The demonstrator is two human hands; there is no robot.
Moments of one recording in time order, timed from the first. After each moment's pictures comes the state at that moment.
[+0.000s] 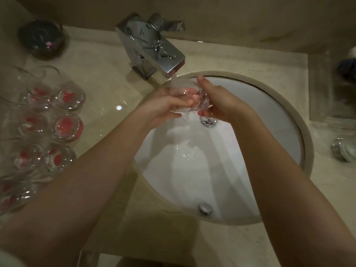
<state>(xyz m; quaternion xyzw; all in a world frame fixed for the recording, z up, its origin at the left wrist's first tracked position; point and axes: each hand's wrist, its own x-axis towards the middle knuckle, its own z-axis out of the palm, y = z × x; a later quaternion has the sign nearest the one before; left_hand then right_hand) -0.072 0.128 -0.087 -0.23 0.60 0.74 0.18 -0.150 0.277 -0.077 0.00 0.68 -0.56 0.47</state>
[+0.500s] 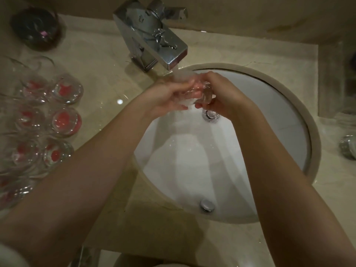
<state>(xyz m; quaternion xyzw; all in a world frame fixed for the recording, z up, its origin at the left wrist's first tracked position) -0.081 0.125 -0.088 -0.24 0.56 0.77 0.19 -0.147 0.268 -0.077 0.05 0.68 -0.60 0.42</state>
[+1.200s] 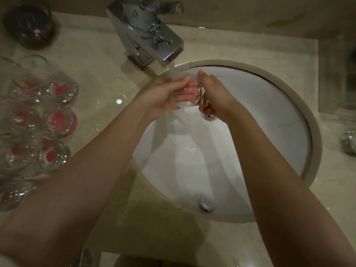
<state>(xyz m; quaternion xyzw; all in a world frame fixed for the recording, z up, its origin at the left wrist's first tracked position) -0.076 0.126 -0.097 -0.24 0.58 0.76 0.17 -0.135 0.269 -0.087 0.01 0.77 -0.51 0.39</state>
